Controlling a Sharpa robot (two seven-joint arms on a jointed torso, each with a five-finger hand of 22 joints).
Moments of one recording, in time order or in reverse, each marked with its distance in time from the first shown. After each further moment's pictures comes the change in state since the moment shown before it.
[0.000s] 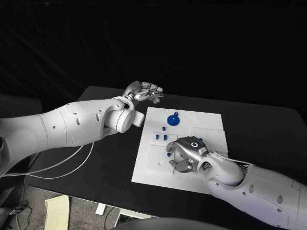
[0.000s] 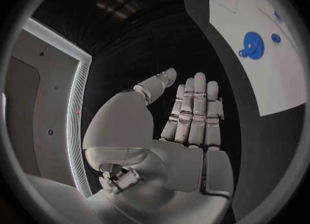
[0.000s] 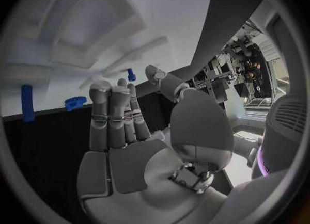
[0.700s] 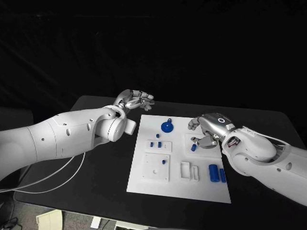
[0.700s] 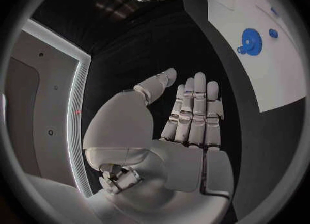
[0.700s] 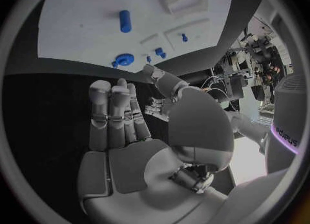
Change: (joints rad) left arm 0.000 -0.010 0.000 -0.002 0.000 0.001 0.001; left_hand 0.000 0.000 0.000 0.000 0.000 0.000 0.000 0.000 -0.001 0.000 0.000 0.000 0.000 0.000 0.000 -0.004 0.002 0.000 0.000 0.000 0.000 0.001; right arm 0.120 -0.188 0.121 0.057 0.052 0.084 0.009; right_hand 0.045 -0.002 -0.006 0.019 -0.012 0.000 0.000 0.006 -0.006 0.013 -0.006 0.004 -0.025 0.000 0.000 0.024 -0.008 0.000 0.003 -0.002 0.000 0.000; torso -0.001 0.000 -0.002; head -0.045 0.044
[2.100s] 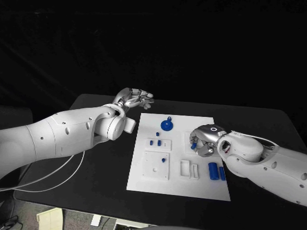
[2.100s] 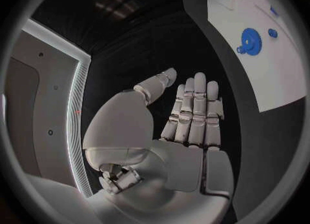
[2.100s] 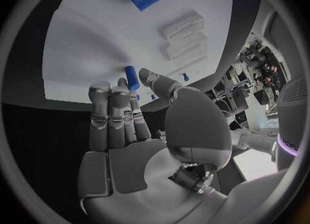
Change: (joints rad) left arm 0.000 0.003 0.000 -0.002 0.000 0.001 0.000; left_hand 0.000 0.000 0.000 0.000 0.000 0.000 0.000 0.000 -0.001 0.000 0.000 0.000 -0.001 0.003 0.003 -0.004 0.004 -0.001 0.000 0.000 0.000 0.001; right arm -0.016 0.064 -0.048 -0.115 -0.001 0.209 -0.007; right_hand 0.036 0.048 0.034 0.035 -0.039 0.026 -0.020 0.032 -0.001 0.038 -0.009 0.022 -0.027 -0.006 -0.002 0.020 -0.020 -0.007 0.002 0.002 0.000 0.000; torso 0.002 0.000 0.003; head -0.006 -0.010
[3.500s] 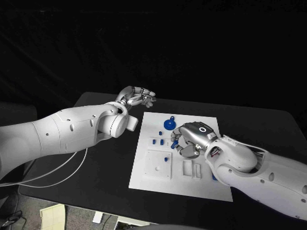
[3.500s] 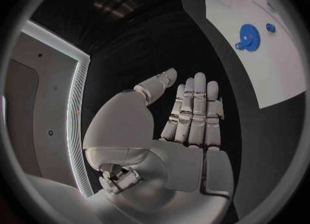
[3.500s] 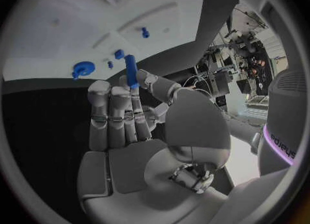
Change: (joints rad) left arm 0.000 0.005 0.000 -0.019 -0.001 0.001 0.000; left_hand 0.004 0.004 0.000 0.000 0.000 0.000 0.000 0.004 -0.001 0.000 0.000 0.000 -0.002 0.000 0.000 -0.004 0.005 0.000 0.000 0.000 -0.004 0.002; right arm -0.034 0.037 0.015 0.187 -0.013 -0.204 -0.004; right_hand 0.003 0.061 0.083 -0.027 0.000 0.084 -0.035 0.050 0.028 0.062 -0.034 0.050 0.036 0.002 -0.041 0.011 -0.010 -0.003 0.003 -0.007 0.027 0.001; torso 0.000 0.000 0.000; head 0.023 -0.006
